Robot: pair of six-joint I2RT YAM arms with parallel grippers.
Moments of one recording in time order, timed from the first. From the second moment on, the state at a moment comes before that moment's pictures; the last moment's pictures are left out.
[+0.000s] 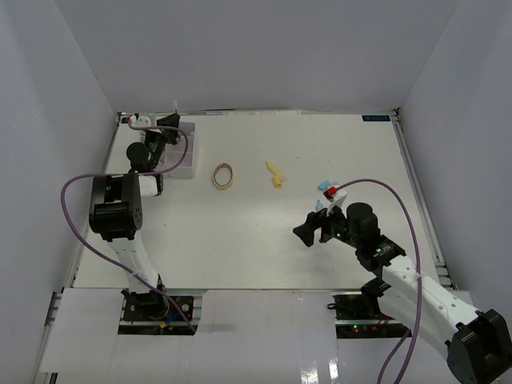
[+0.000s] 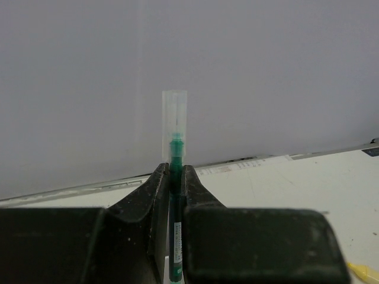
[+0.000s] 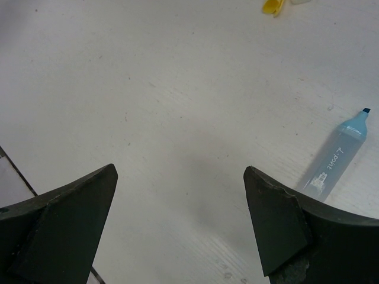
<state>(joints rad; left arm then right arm) 0.07 1.92 0.96 1.34 0.40 -0.26 0.54 0.73 0.33 0.01 -0.29 0.22</state>
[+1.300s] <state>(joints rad) 0.11 2.26 1.25 1.37 0.60 -0.31 0.54 0.86 0.33 0.06 -0.38 0.18</state>
